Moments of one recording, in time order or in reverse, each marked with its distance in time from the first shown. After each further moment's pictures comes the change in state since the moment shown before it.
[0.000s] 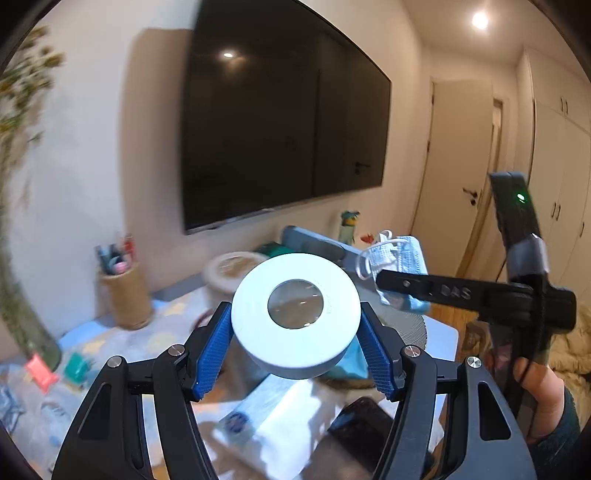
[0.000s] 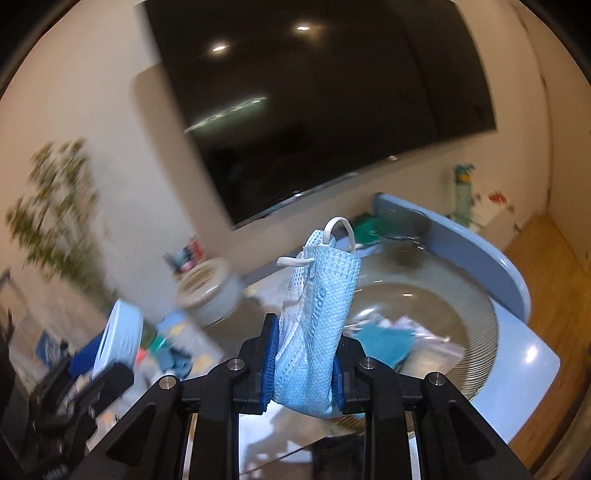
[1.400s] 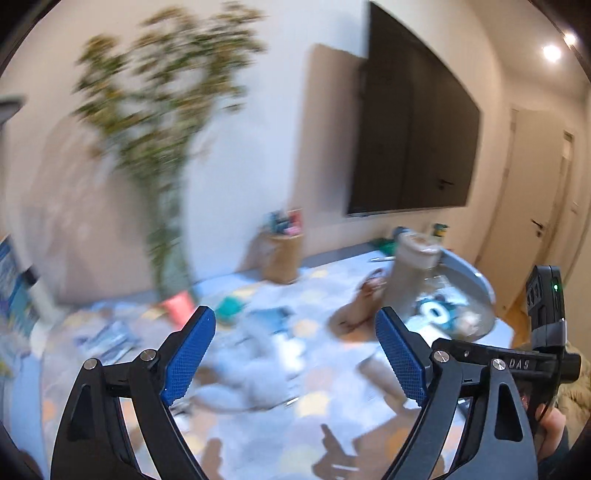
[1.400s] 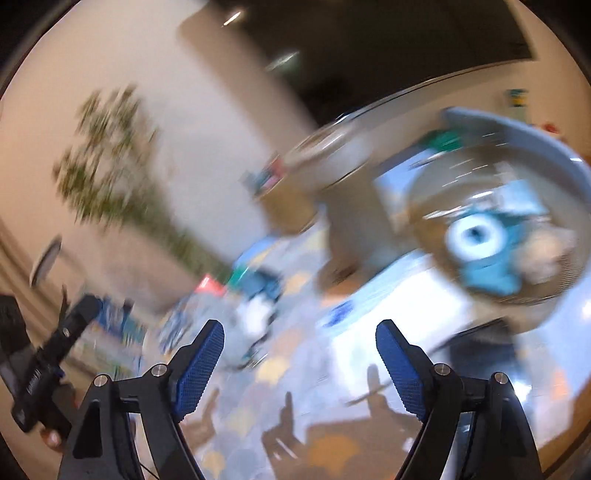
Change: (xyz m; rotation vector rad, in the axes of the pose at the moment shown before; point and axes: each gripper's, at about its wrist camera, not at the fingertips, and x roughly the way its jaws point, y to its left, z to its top) left arm -0.179 0.158 -0.071 -0.207 -0.005 0.321; right arm 0.035 0.092 -0.096 0.019 0.214 0.281
